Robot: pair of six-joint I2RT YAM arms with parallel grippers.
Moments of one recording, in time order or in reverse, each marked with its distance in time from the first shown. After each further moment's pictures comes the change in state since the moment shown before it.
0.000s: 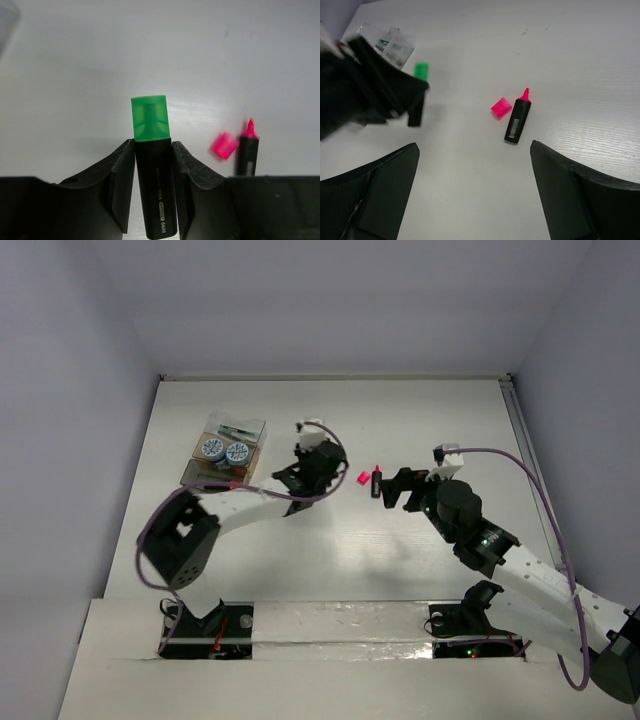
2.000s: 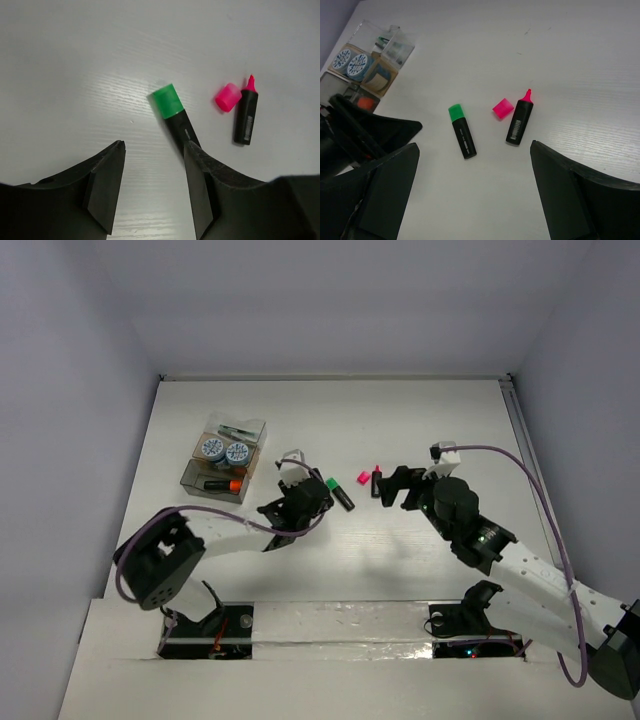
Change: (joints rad) left arm -0.018 -0.266 -0.399 0.245 0.028 -0.261; right arm 0.000 0.036 0.016 0.009 -0.011 -0.006
